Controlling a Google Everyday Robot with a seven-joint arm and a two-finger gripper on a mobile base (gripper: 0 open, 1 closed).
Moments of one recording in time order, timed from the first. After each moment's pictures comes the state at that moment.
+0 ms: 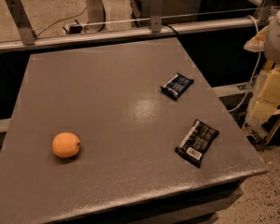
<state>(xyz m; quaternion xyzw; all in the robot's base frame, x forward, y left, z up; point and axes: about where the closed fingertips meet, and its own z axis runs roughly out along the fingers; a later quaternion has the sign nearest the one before) 0.438 -0.217 0.976 -0.60 0.78 -0.03 0.16</state>
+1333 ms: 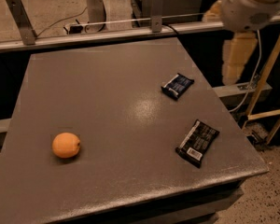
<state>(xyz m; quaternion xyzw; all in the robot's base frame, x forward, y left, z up) 0.539 -0.181 0.984 -0.73 0.66 -0.09 0.16</state>
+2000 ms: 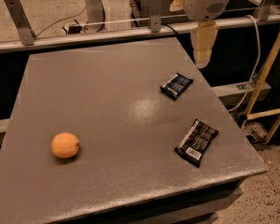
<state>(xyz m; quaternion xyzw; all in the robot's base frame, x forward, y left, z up) 0.606 -0.124 0.987 -0.79 0.58 -0.14 0.16</state>
